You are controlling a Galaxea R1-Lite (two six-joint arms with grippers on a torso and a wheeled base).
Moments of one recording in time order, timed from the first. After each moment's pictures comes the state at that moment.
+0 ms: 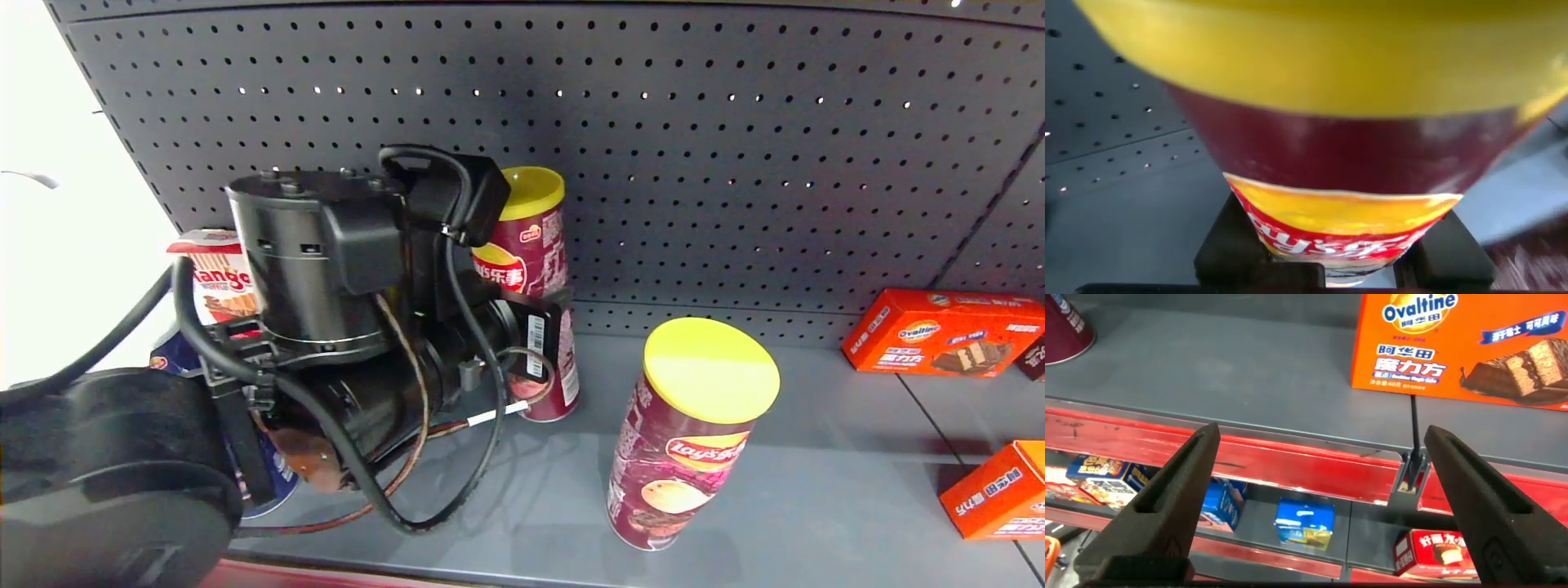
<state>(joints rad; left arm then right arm) -0.81 1.69 -0.98 -0.61 0.28 -0.08 0.11 0.09 0.00 0.00 -0.02 -0.01</state>
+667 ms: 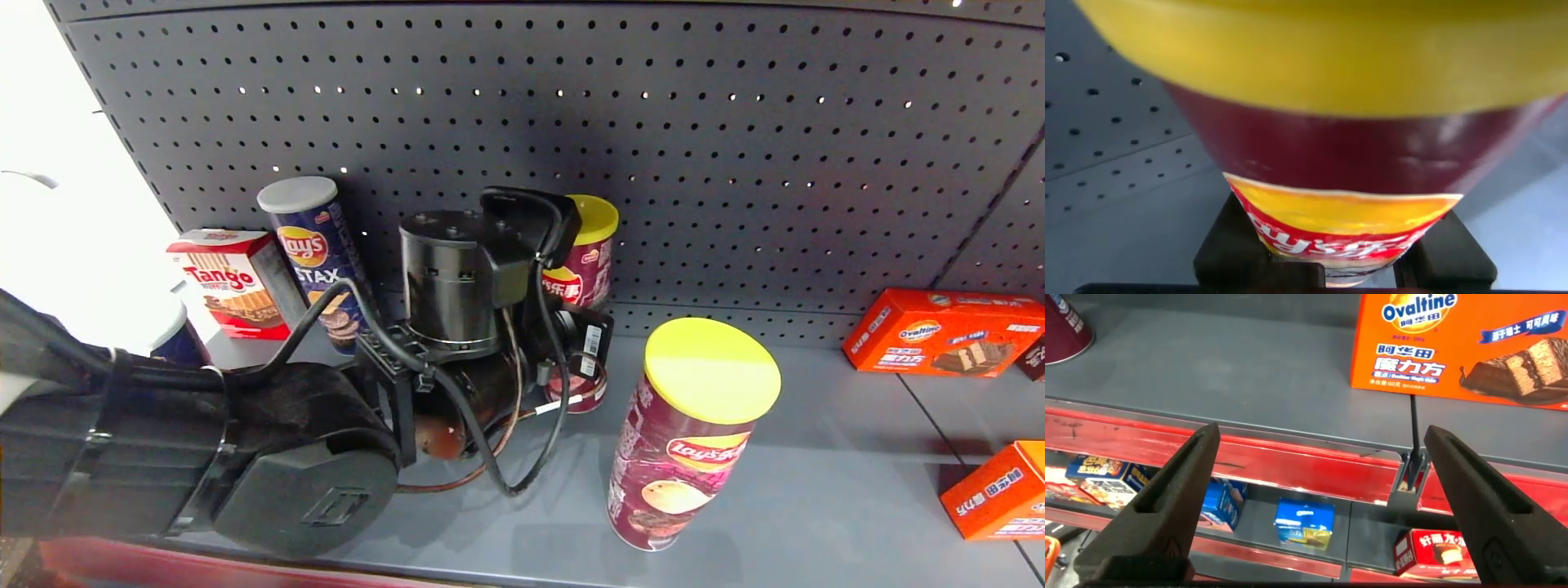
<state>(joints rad) -0.81 1.89 -1.11 -0.67 0.27 -0.03 0.11 0.09 0.00 0.00 -0.02 -0.01</state>
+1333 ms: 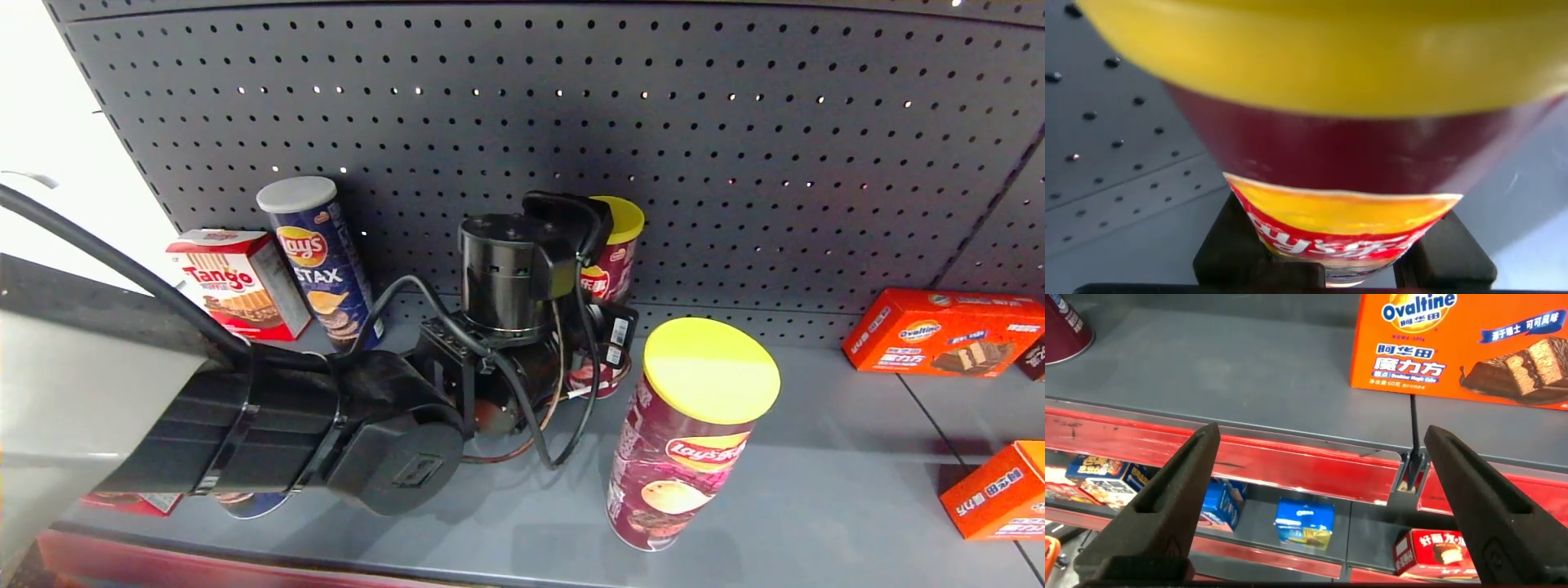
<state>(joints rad) -0.80 2.01 -1.24 -0.67 0.27 0.01 0.11 0.09 0.00 0.00 -0.02 -0.01</state>
